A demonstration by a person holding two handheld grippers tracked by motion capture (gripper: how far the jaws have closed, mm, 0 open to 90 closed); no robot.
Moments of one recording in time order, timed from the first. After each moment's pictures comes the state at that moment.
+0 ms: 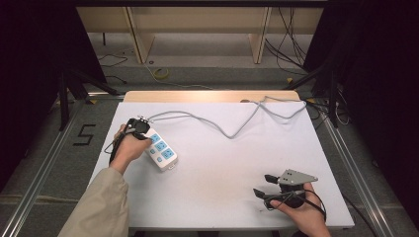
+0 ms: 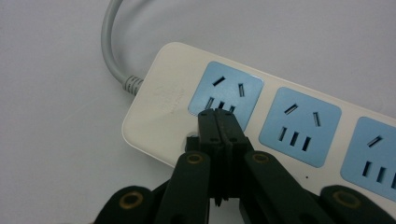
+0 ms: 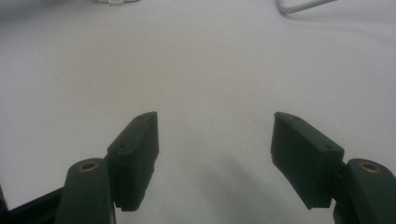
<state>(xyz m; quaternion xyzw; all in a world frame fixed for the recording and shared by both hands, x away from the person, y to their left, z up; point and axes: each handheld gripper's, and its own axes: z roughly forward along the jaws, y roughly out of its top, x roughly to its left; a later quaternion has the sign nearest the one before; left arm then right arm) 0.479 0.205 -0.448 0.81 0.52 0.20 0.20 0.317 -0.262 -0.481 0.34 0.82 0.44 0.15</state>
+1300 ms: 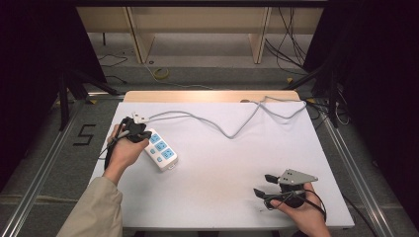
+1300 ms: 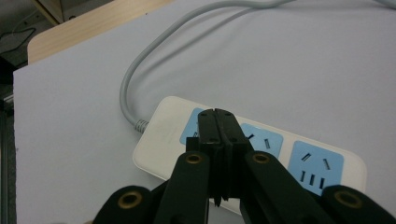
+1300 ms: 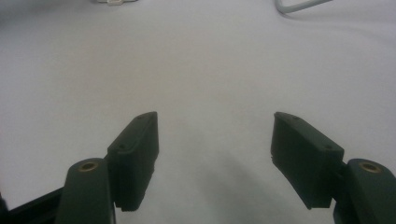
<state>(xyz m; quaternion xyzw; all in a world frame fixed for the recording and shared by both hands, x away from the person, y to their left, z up) 0.442 0.202 -0.413 0.79 0.47 0.26 0.30 0.318 -0.262 -0.481 0.34 0.82 0.44 0.15</state>
